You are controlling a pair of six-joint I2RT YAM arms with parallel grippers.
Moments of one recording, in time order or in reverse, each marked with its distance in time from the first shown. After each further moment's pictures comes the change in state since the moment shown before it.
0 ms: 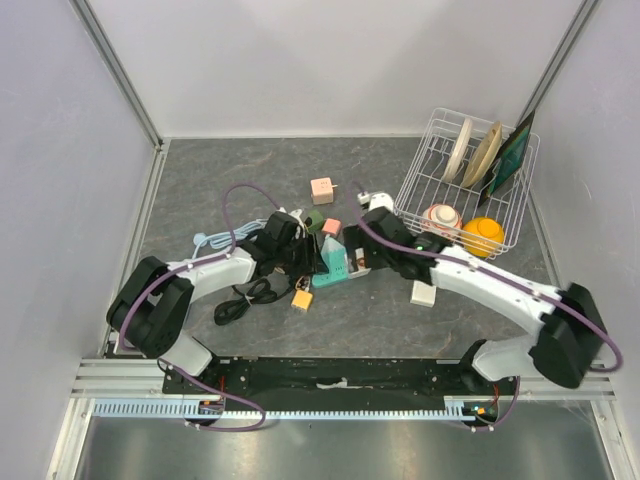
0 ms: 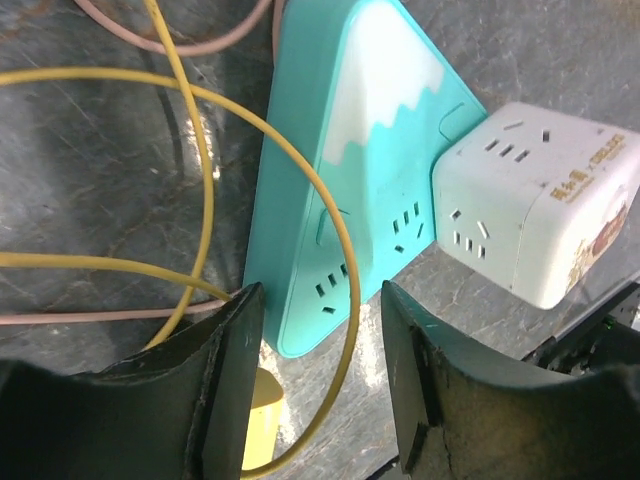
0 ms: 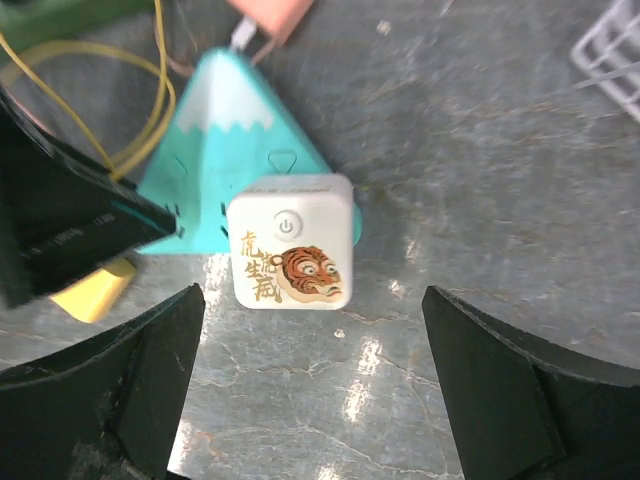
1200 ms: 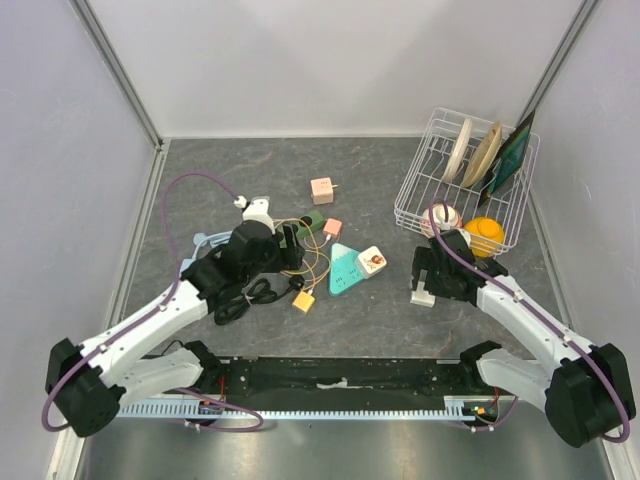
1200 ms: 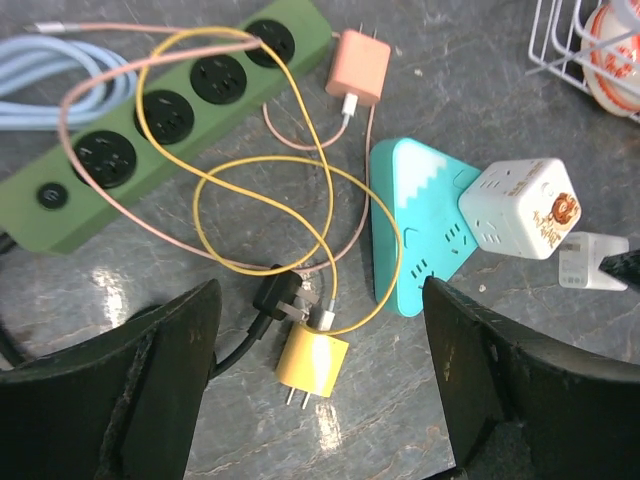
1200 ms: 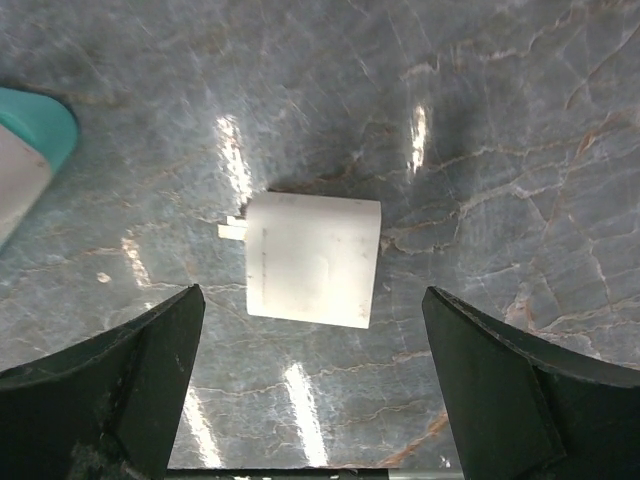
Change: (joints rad) left arm -0.117 -0.499 -0.017 -0.259 -0.478 0.070; right arm -0.449 -0.360 -0.375 -0.156 -0.141 0.118
